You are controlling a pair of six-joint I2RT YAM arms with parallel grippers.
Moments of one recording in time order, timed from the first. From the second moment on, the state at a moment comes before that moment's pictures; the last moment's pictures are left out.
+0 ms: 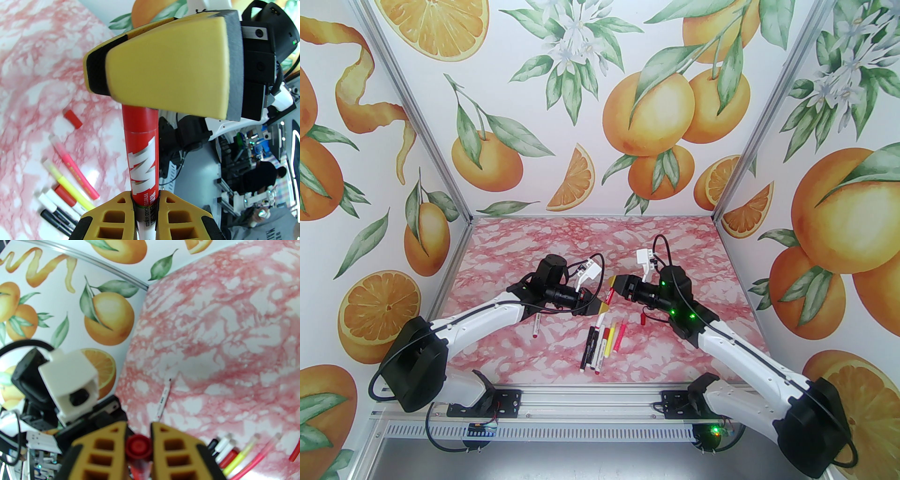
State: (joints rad) left arm -0.69 1.45 0.90 -0.04 0.91 -0.39; right arm 0.50 1.06 0.66 0.12 -0.47 0.89
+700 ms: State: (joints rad) left arm -0.70 1.46 0.93 -0.05 0.89 -0.40; right arm 0.47 1.07 0.66 0.15 -0.51 0.89
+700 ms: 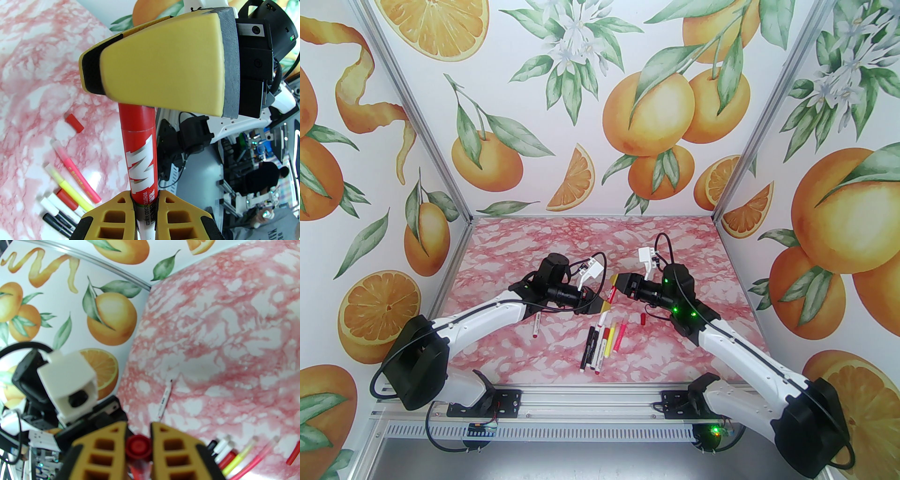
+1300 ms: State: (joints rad) left arm -0.70 1.53 1.06 -0.11 0.90 -0.43; right arm 0.46 1.06 0.66 0.21 -0.46 0.89
